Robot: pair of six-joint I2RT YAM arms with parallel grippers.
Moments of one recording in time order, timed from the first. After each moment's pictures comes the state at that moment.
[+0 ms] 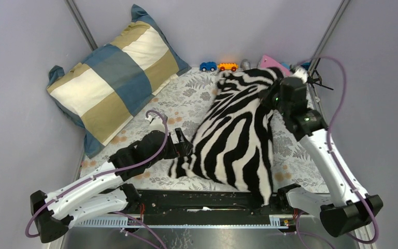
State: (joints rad) left arm -0.91 0.80 0.71 -0.52 -0.29 -0.86; right arm 0.32 1.10 1.11 -0.47 0.18 0.70
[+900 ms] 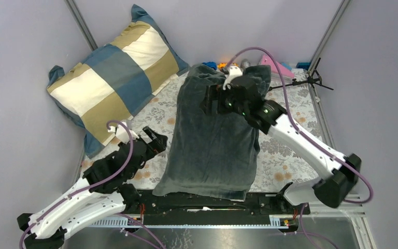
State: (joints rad) left arm -0.90 0.55 0.73 -0.78 -0.62 -1.07; right arm 0.73 1.45 1.44 -0.47 -0.01 0.47
